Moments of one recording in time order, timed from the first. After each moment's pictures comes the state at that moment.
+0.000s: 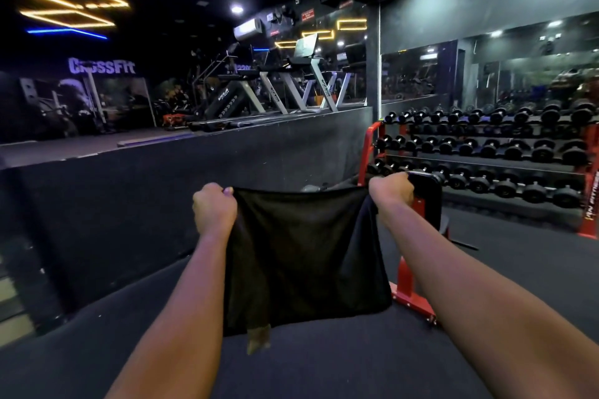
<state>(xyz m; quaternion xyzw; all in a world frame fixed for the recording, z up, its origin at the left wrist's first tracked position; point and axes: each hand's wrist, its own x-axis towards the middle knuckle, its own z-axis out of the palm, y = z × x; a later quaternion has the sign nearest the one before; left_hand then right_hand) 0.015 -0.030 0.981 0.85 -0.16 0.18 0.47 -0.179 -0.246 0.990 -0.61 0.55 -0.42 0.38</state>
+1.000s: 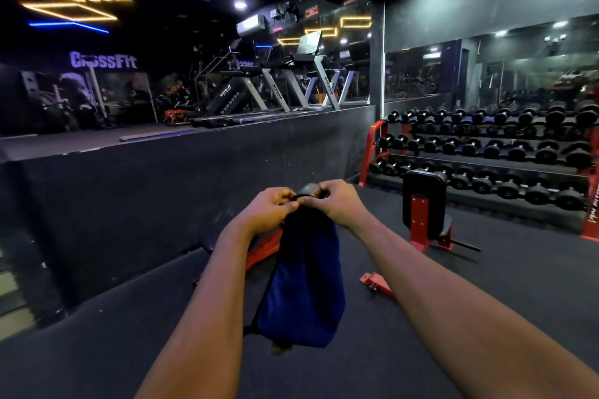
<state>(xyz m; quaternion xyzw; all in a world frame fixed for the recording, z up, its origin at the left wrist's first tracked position) -0.013 -0.049 0.982 0.75 -0.50 -0.12 0.41 -0.126 -0.195 0.965 -0.85 0.17 -0.34 0.36</state>
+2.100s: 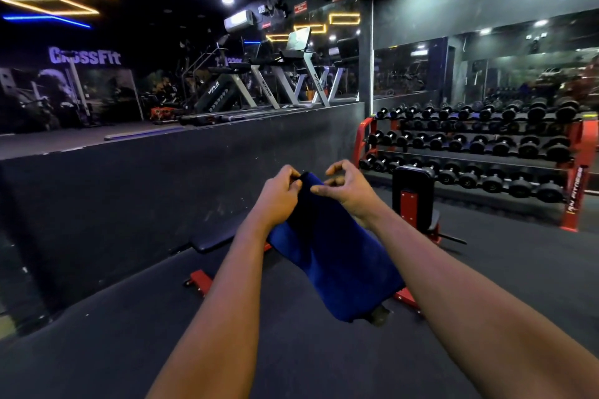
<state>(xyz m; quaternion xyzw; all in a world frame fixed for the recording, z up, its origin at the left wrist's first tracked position) -0.032 -0.089 0.984 0.76 -0.48 0.04 0.44 -0.154 -0.216 0.968 -0.74 0.14 -0.36 0.55</state>
